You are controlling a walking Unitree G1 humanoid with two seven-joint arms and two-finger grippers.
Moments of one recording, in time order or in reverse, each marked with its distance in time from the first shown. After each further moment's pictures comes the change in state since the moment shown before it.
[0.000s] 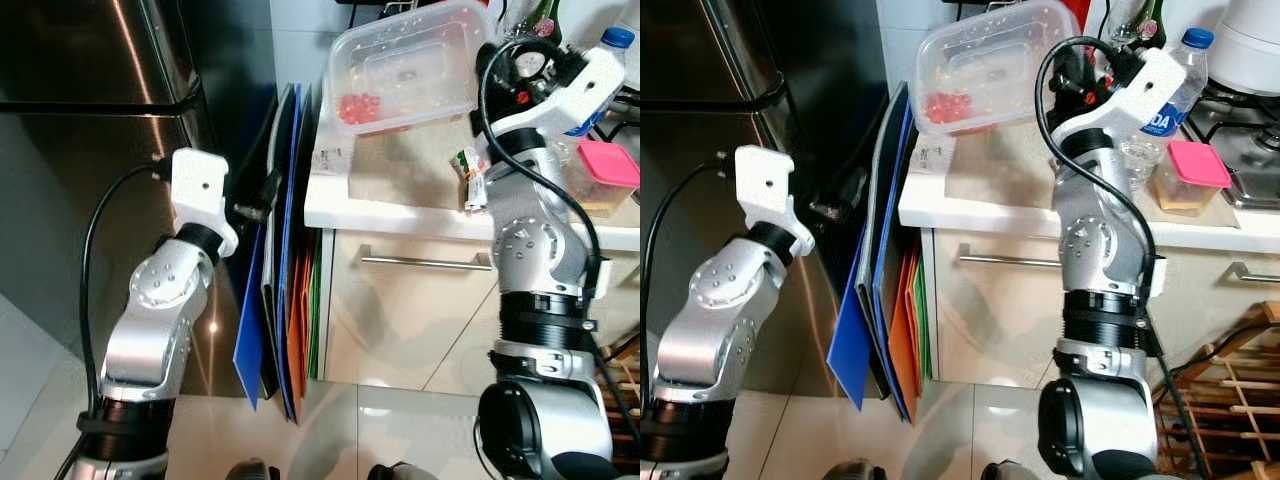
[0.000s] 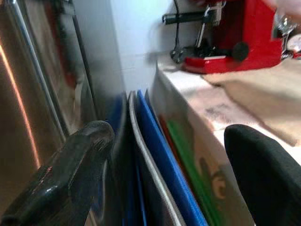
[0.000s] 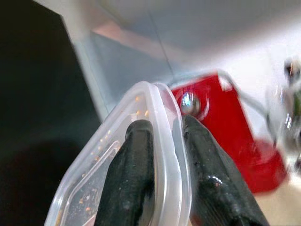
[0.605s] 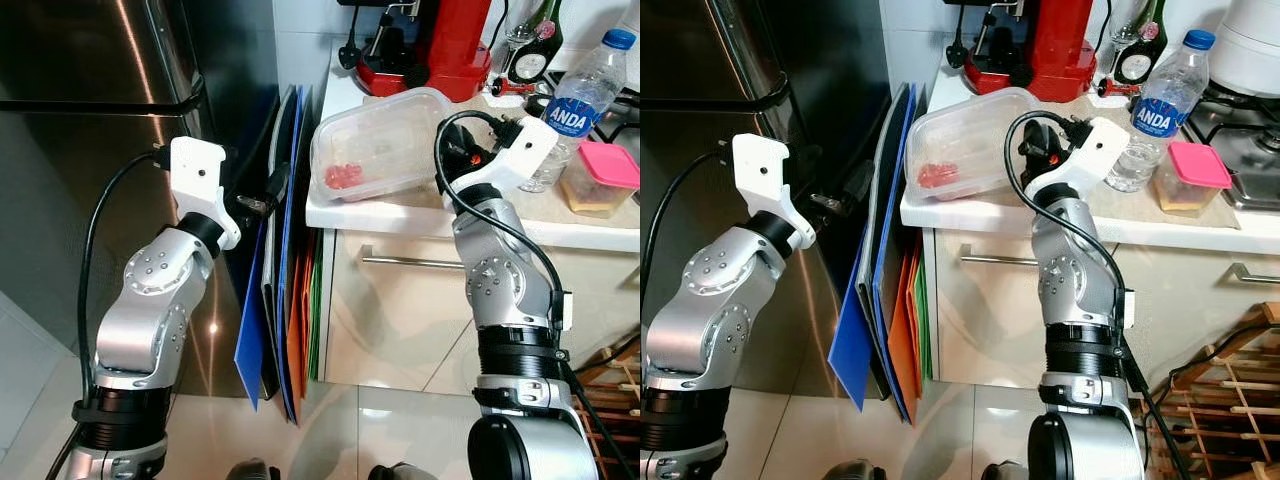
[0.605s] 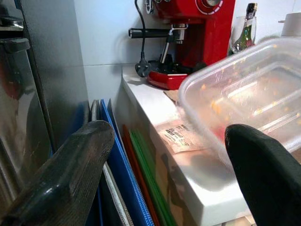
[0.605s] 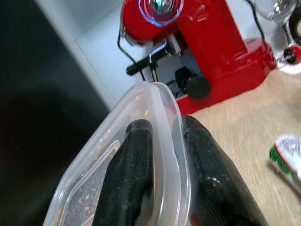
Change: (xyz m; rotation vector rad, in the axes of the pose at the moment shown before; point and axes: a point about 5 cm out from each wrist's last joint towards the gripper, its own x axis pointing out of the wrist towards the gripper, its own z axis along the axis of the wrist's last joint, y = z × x) left arm 0.012 0.000 0.023 -0.120 -0.027 -0.145; right arm -0.023 -0.011 -0.070 0.178 0.287 -0.127
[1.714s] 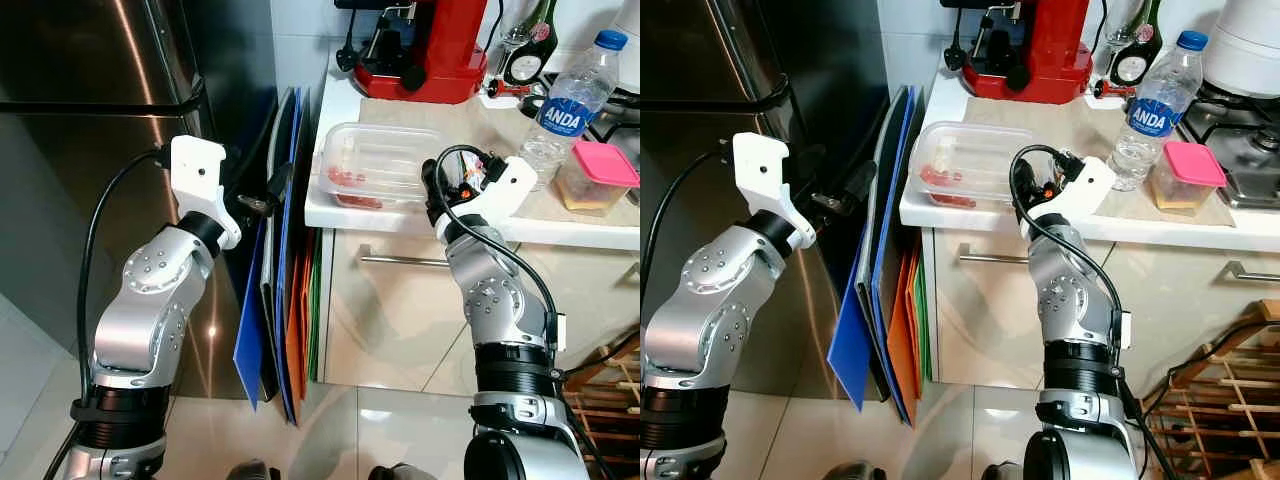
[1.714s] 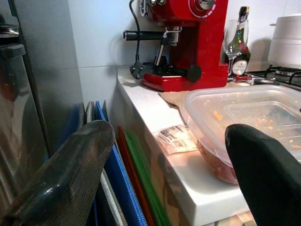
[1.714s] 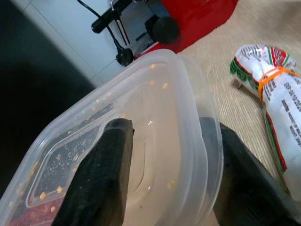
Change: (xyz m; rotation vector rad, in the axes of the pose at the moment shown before) left arm 0.000 0.000 0.001 -0.007 0.002 -0.020; right arm -0.020 -0.020 -0.040 0.090 0.176 -0.129
